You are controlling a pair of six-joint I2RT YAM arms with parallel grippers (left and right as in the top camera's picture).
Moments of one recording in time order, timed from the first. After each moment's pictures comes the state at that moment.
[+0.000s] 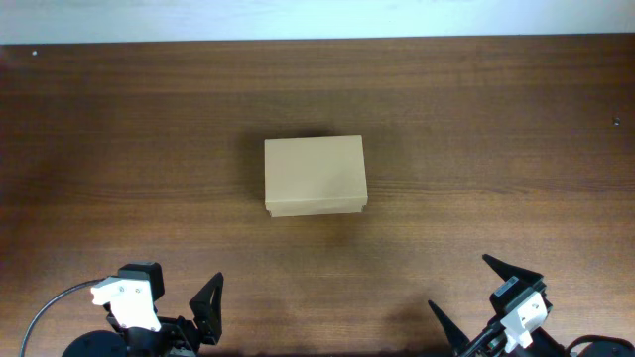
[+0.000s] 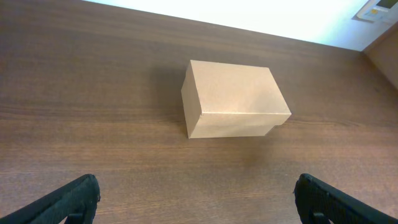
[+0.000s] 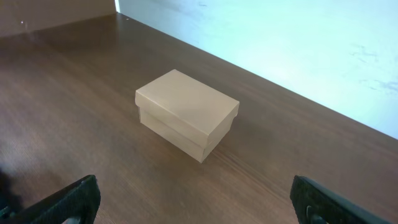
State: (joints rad) left arm -0.26 0.29 0.94 -1.13 0.03 -0.31; right arm 0.32 0.18 0.88 -1.02 -0.26 -0.21
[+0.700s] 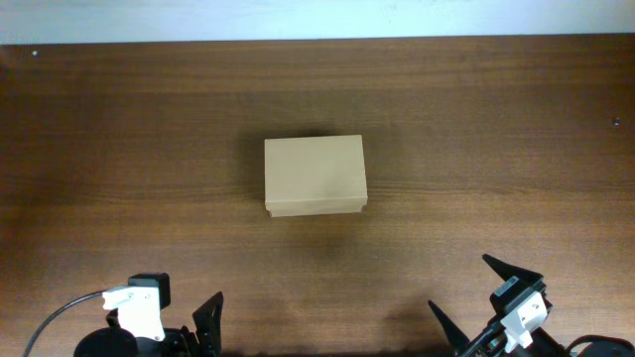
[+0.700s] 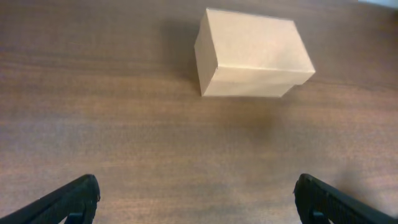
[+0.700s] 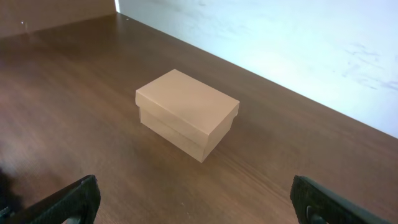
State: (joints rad) left arm -0.26 0.29 0.94 -1.30 0.03 -0.31; right arm 0.32 0.18 0.88 -1.02 -0.26 -0.21
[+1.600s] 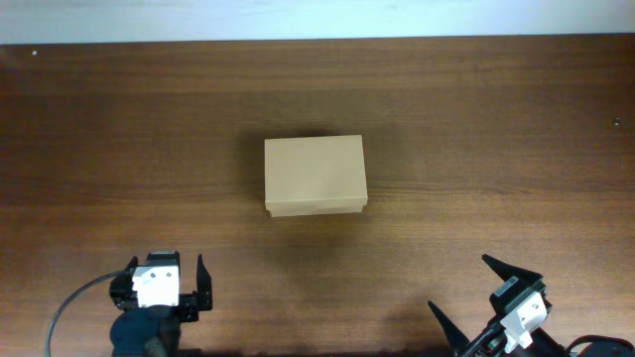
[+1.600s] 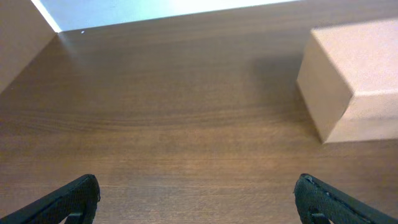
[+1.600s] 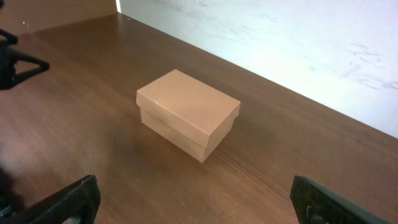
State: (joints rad) left arm -0.02 0.03 0.42 -0.82 -0.14 0.10; right arm 0.32 0.18 0.88 -1.02 -0.27 -0.21
